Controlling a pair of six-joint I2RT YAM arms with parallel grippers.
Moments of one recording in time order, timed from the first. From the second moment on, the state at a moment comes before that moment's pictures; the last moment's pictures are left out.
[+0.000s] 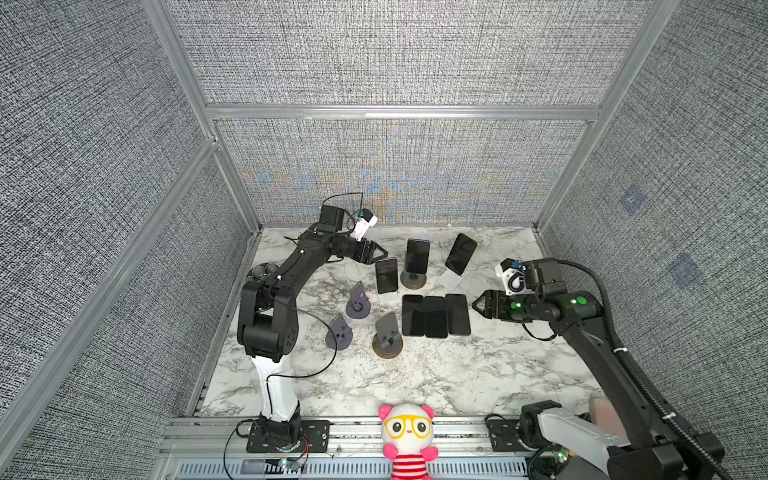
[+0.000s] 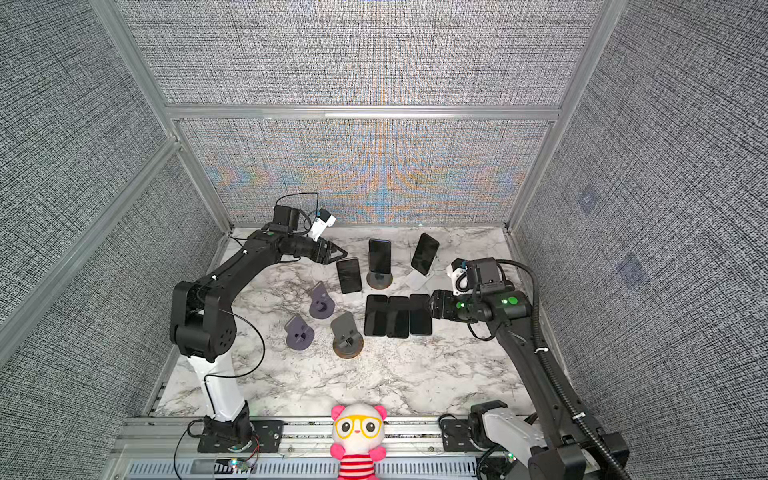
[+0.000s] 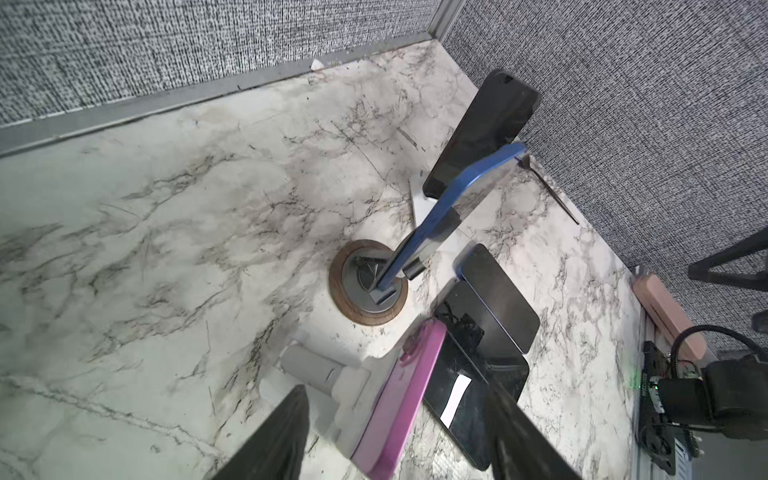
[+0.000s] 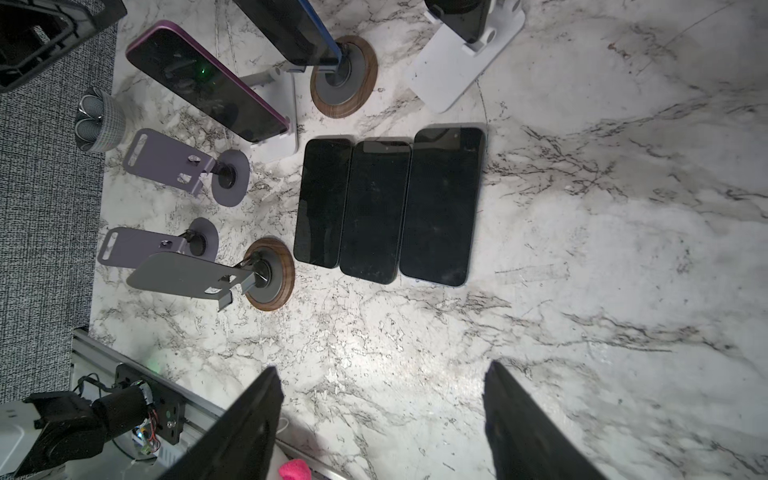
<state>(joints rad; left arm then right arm) -0.28 1.95 1.61 -0.52 0.77 0.11 0.20 1.07 1.06 -0.96 -0.30 0.29</state>
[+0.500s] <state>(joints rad) -0.30 1.92 1.46 -0.43 0.77 0.09 0.19 1.08 1.05 -0.96 -0.27 0.29</state>
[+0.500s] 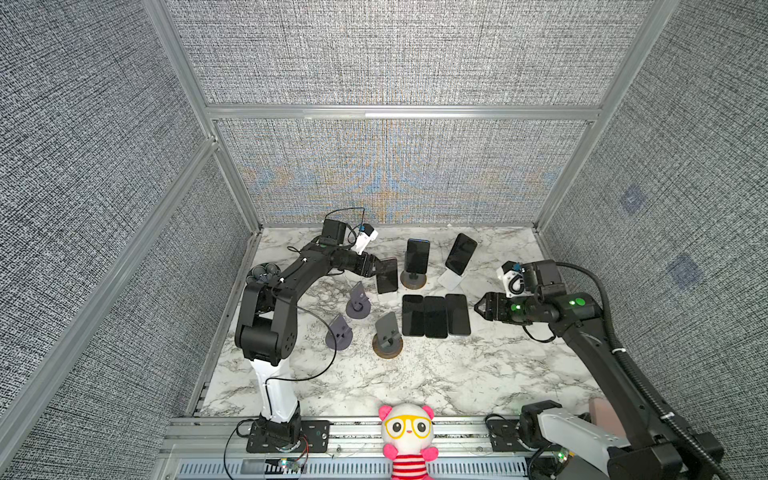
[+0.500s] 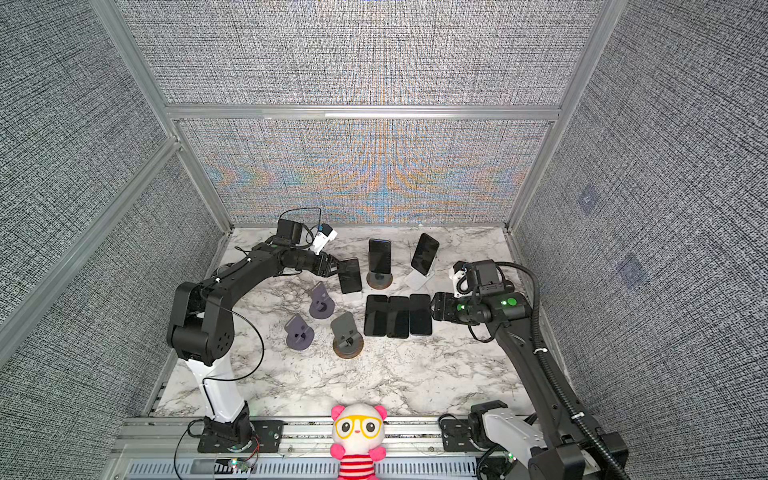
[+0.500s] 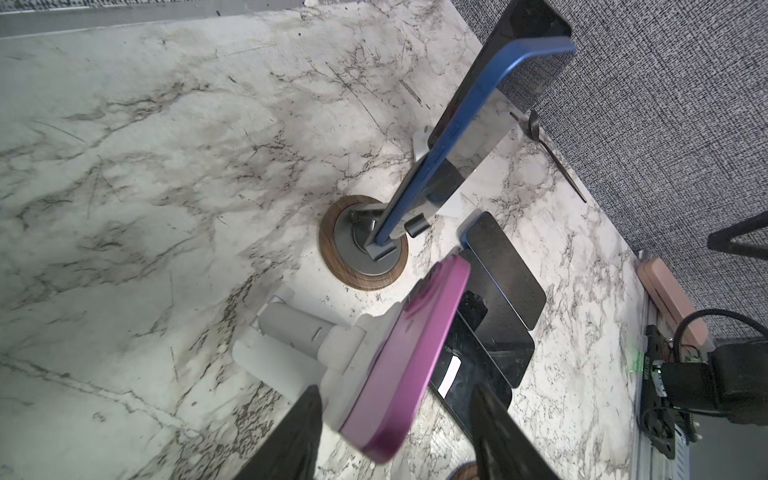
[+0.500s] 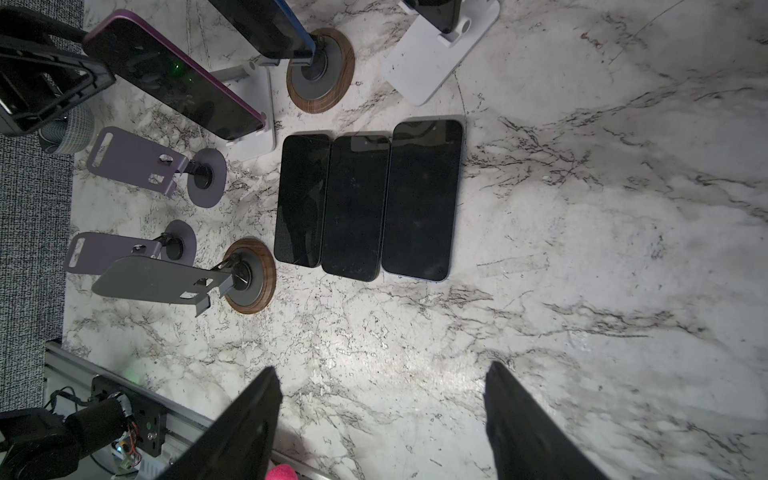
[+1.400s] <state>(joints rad) -0.29 1.96 1.55 -0.42 0.81 -0.02 0.19 1.16 1.11 -0.95 -0.35 0.28</state>
